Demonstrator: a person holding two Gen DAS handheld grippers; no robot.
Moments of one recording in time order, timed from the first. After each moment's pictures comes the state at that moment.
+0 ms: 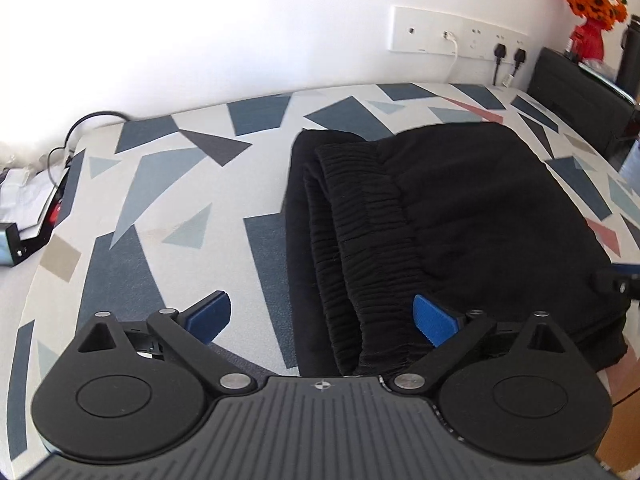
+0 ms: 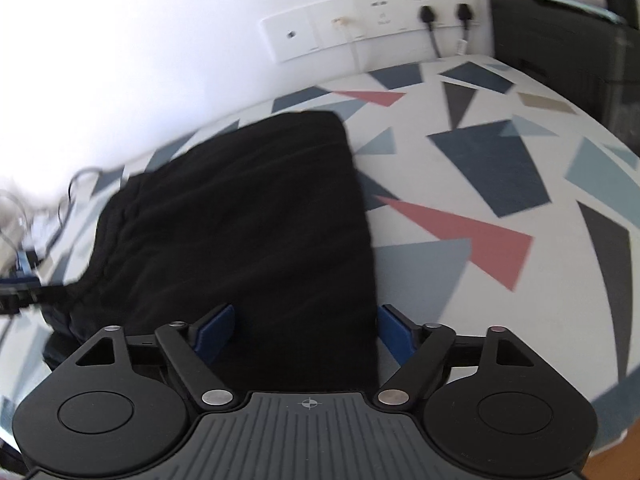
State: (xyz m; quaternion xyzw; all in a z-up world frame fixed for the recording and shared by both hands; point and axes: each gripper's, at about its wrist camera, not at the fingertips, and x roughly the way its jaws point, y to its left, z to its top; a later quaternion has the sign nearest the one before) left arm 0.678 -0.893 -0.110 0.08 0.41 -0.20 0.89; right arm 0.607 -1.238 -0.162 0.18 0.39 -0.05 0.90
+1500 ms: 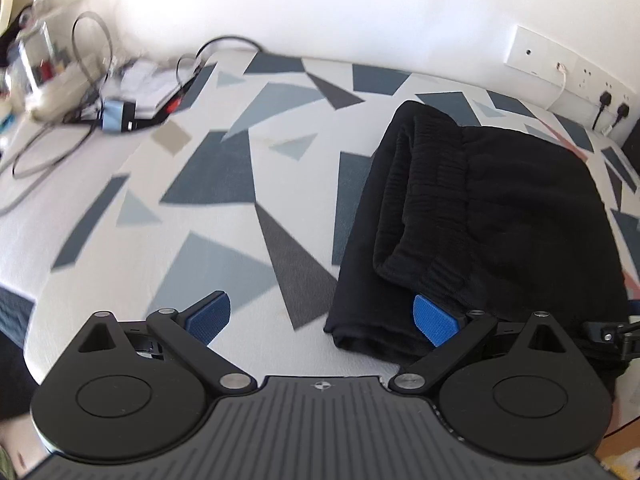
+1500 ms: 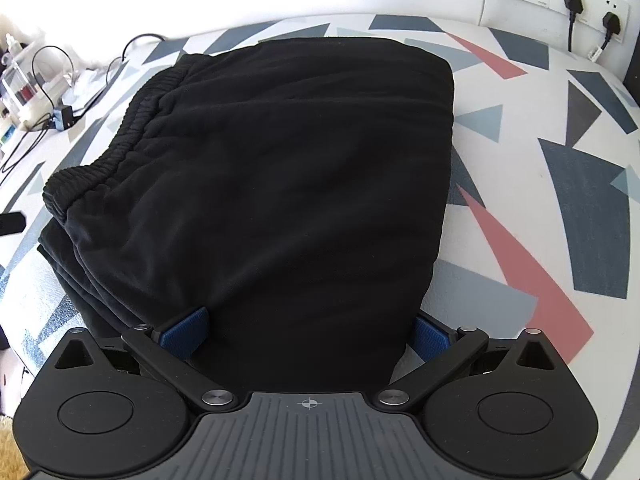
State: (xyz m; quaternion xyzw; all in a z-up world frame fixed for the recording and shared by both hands) left arm 0.611 -0.869 -0.102 -0.05 0.47 -0.02 0.88; right arm 0.667 -1.235 -0.171 0.06 0.52 0.10 0.85
